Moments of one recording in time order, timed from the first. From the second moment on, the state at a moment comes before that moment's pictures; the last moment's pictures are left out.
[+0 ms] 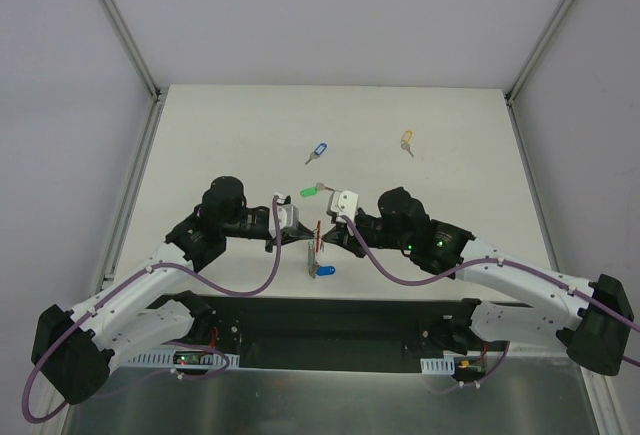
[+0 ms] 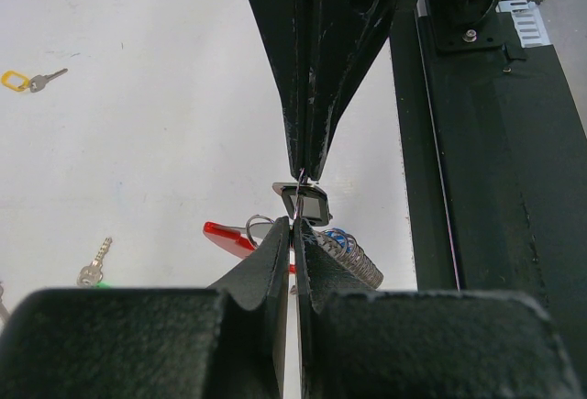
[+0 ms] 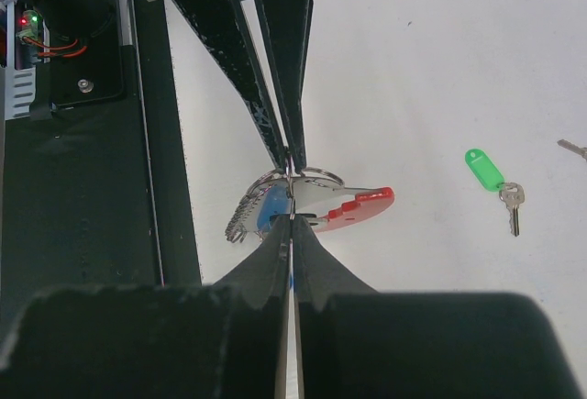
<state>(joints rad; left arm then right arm) -0.62 0.90 0.61 -0.08 0.88 0.41 1.00 1.06 0.77 -0.12 -0.33 -0.21</state>
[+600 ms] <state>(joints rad) -0.63 0.89 0.61 -0.07 0.84 0.41 1.01 1.06 0.77 -0.12 -0.33 -0.21</state>
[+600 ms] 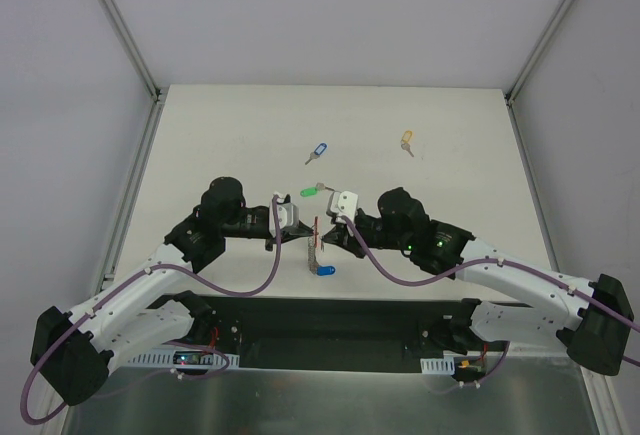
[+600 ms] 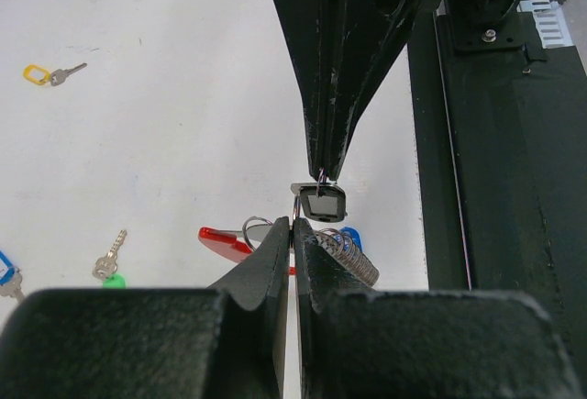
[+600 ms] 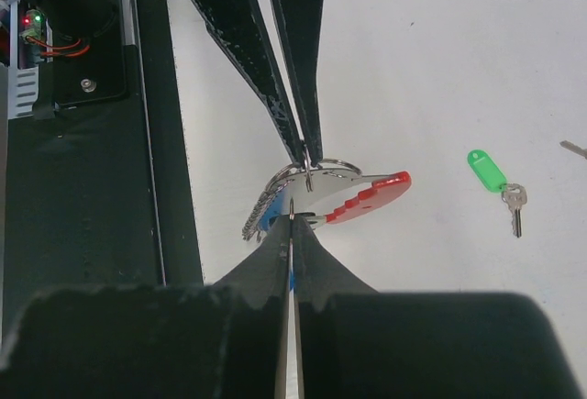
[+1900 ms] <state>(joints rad) -0.64 0.89 0.61 -0.07 0.86 0.41 1.01 1.06 0.77 -0.12 -0.32 -0.21</state>
